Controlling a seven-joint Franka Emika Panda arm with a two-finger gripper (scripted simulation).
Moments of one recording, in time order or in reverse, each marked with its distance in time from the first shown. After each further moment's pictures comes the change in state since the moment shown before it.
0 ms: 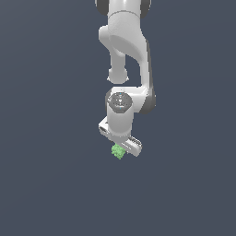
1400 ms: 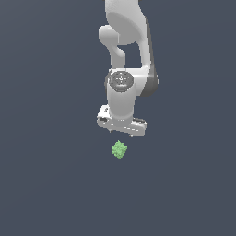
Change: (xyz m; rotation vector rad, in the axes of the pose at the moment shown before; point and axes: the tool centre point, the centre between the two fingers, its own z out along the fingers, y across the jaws) arm -0.037 0.017 -0.049 0.005 -0.039 -0.353
